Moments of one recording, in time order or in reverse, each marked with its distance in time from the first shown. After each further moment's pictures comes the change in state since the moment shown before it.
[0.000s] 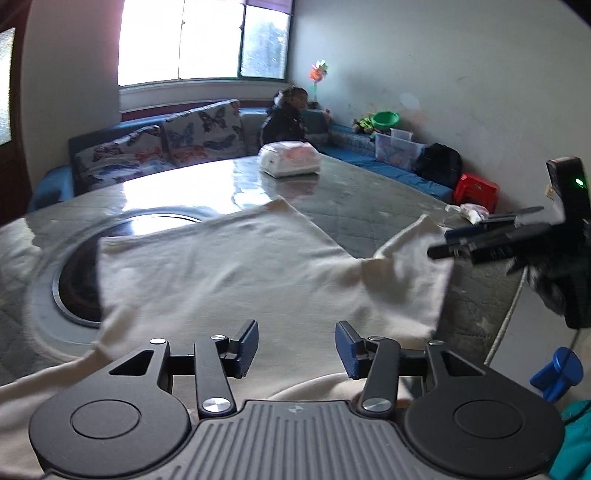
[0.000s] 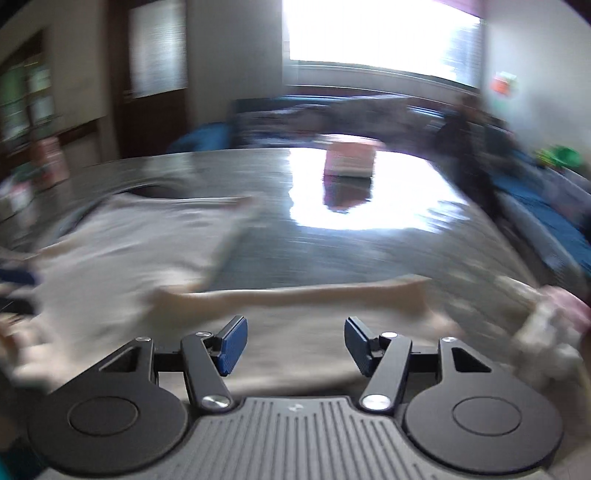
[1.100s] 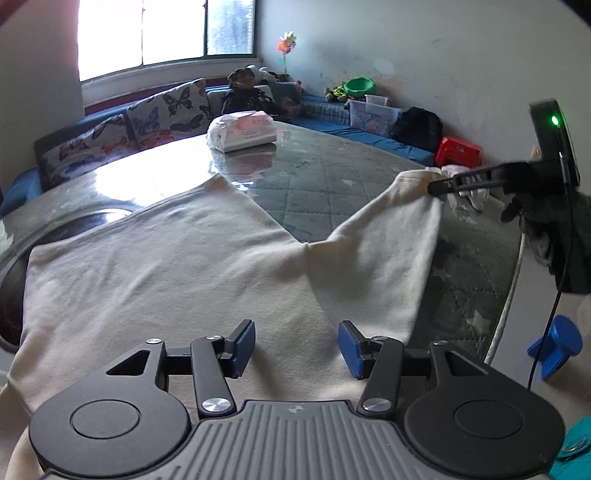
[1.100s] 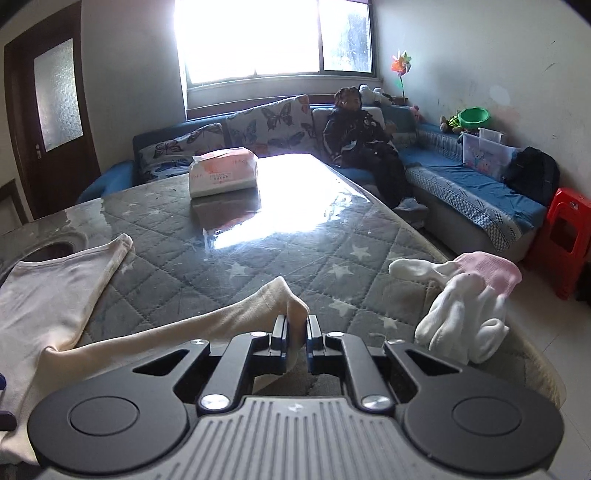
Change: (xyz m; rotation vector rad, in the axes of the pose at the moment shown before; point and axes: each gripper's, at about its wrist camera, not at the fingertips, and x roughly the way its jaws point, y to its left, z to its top) left arm 0.058 -0.047 0.008 0.100 0.079 -0.015; right arm 0.016 -0.069 0.002 0.218 -0.059 -0.175
